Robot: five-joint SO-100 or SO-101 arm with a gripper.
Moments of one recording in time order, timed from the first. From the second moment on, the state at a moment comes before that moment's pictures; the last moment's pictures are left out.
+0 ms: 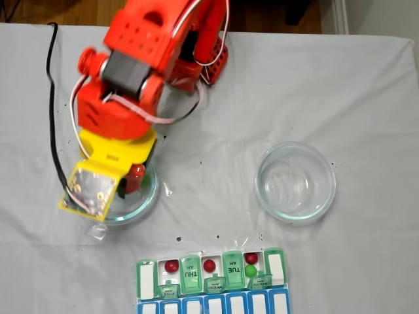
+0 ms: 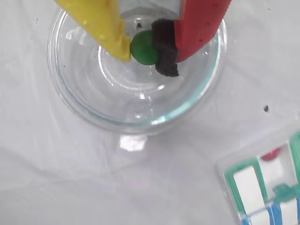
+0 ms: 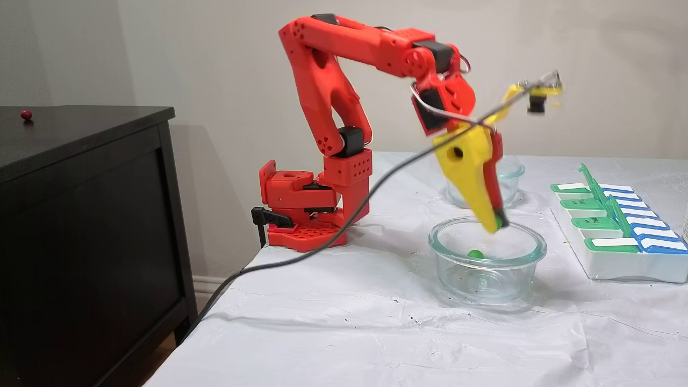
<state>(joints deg) 22.9 144.1 133.7 48.1 -97.8</state>
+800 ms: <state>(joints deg) -4.4 128.7 138.3 12.0 -36.6</state>
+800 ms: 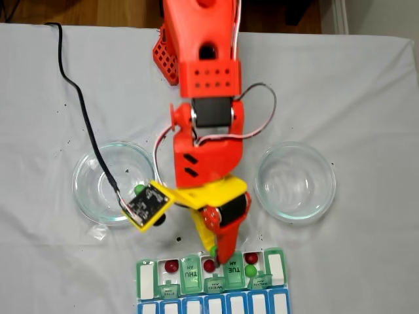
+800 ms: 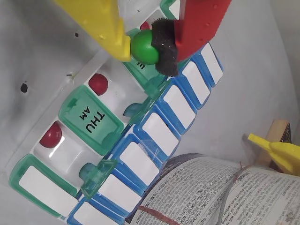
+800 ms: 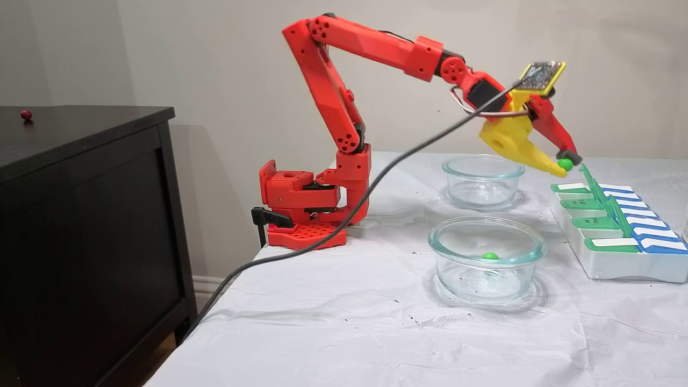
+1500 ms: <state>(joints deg) -5.4 108.9 135.3 -5.8 -31.9</state>
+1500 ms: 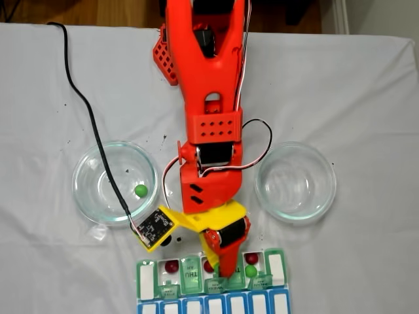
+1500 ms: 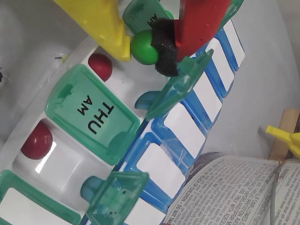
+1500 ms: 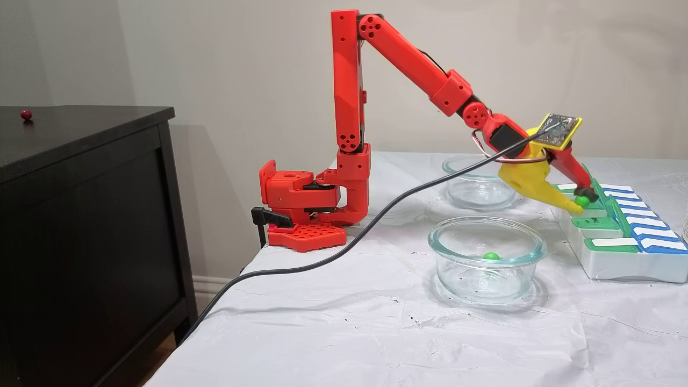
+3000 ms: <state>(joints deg) 21.9 132.5 125.8 59.9 -22.9</state>
